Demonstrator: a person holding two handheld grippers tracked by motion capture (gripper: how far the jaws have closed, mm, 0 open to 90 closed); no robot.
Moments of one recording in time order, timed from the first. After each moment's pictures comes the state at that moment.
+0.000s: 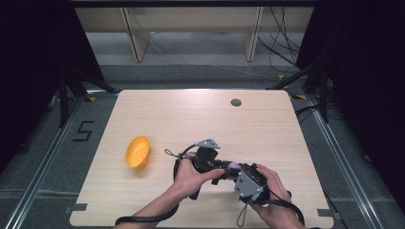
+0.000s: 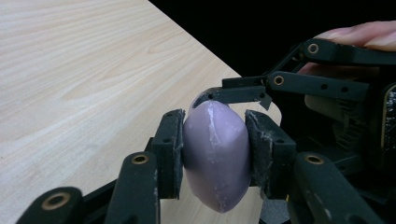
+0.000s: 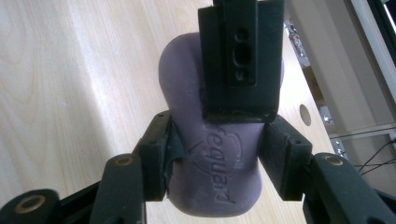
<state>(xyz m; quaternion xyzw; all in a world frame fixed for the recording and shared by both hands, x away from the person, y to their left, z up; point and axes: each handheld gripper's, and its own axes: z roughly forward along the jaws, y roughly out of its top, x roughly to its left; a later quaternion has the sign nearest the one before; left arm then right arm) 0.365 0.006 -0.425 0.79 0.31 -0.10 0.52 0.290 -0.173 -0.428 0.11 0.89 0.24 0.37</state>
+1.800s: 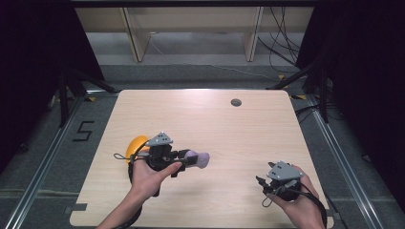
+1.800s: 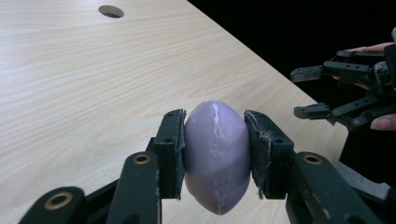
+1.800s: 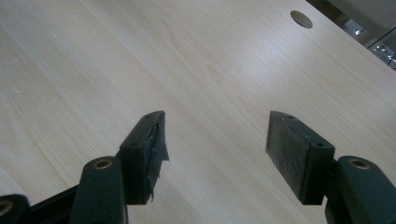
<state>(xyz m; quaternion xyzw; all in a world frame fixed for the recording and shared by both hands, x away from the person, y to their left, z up) 0.354 0.114 -0.403 0.76 0.38 0.04 0.52 0.305 -0.253 -0.443 0.31 0.85 0.30 0.29</state>
